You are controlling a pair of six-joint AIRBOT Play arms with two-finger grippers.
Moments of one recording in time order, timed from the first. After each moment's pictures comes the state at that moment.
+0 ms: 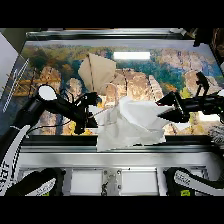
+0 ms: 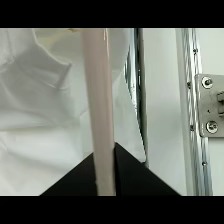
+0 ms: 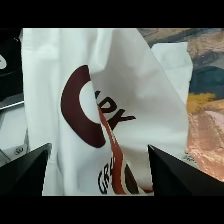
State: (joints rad) left arm -0.27 -1.20 1.02 0.82 -1.47 -0.24; right arm -0.36 -1.31 0.98 -0.34 1.83 -0.12
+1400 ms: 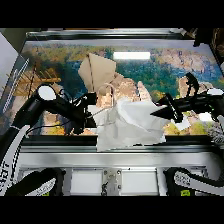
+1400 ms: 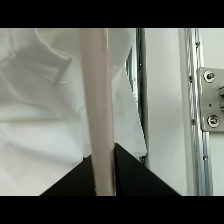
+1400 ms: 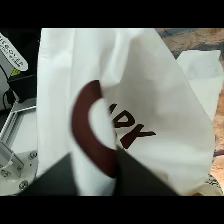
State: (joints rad) left arm -0.27 -1.20 1.02 0.82 -1.47 -0.24; right arm -0.27 -1.34 0.98 -0.31 1.84 -0.13
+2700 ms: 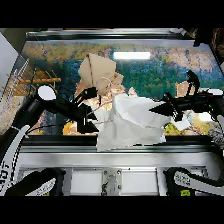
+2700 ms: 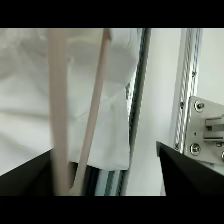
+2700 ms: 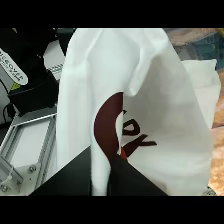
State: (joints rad) left arm -0.26 -1.19 1.02 0.82 -1.44 -0.50; right arm -0.27 -1.35 0.98 -0.24 1.83 -0.10
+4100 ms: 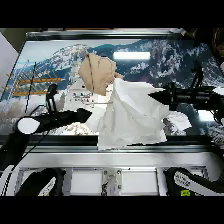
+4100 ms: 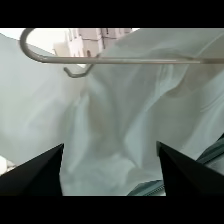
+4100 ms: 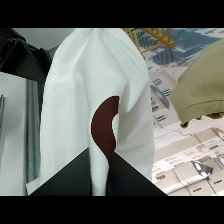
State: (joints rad) left arm -0.22 -0.78 0.64 0.82 -0.83 -1.42; right arm -0.27 -1.26 0.98 -0.14 1.56 0.00
